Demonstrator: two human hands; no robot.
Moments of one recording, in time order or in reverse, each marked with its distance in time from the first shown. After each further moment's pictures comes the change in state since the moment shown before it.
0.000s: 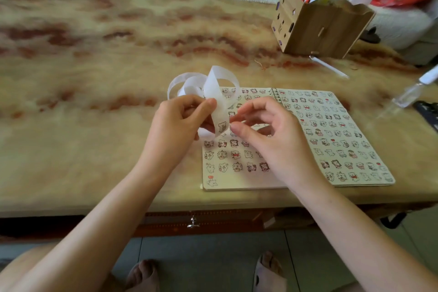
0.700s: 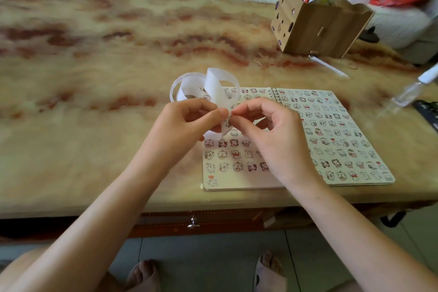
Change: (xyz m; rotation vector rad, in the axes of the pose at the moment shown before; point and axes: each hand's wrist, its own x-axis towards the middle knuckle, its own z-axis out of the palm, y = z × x) left_hand -0.003 0.007 -0.004 -0.029 -0.168 -0.055; right_hand 0.008 0.008 0.006 -0.036 0.096 -0.157
